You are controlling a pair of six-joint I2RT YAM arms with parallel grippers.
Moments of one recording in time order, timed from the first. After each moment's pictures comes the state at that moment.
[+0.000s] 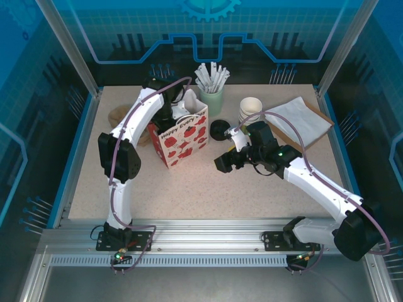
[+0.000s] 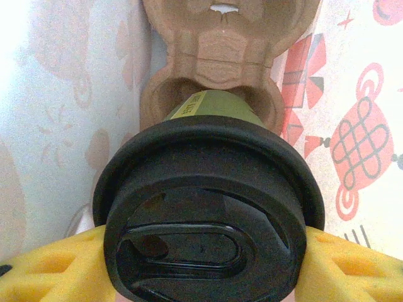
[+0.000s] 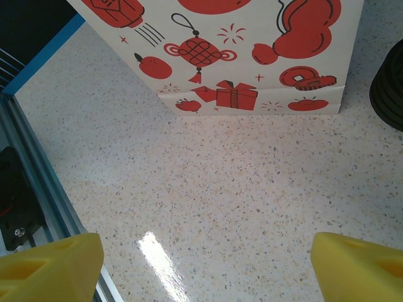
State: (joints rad) left arm -0.32 2.12 2.17 -1.61 -0.03 0.44; right arm 0.57 1.21 0.96 -0.49 -0.40 0.10
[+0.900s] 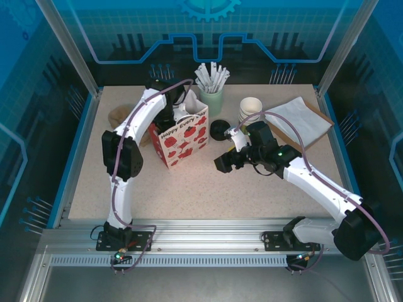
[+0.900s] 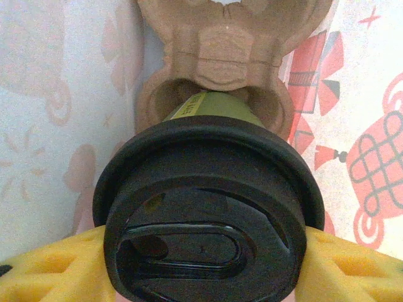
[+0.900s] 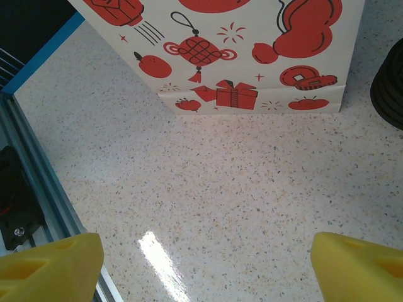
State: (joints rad) left arm -0.32 2.17 2.17 -1.61 -0.03 0.43; right arm 0.57 1.22 0.96 -0.49 -0.40 0.10
